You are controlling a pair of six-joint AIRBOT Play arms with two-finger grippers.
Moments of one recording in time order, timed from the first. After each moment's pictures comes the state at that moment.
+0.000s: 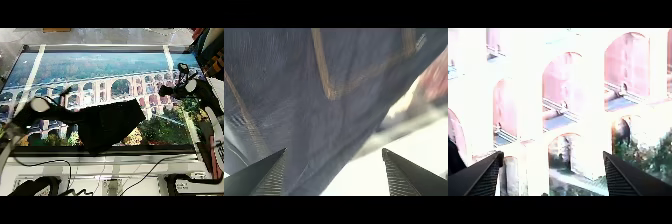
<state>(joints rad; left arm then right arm) -0.19 -1.09 0.96 0.95 -1.13 -1.51 -0.10 -1.48 1.29 -1.37 0.89 1.52</state>
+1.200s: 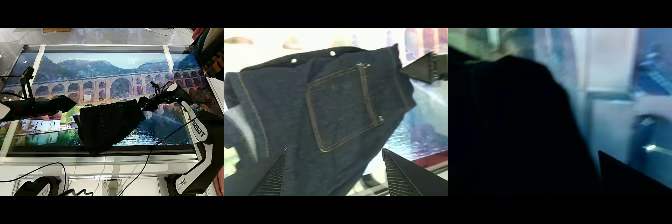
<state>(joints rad) -0.06 -0.85 1.01 0.96 -1.11 -1.53 -0.03 -1.88 1.41 -0.83 1.24 1.25</state>
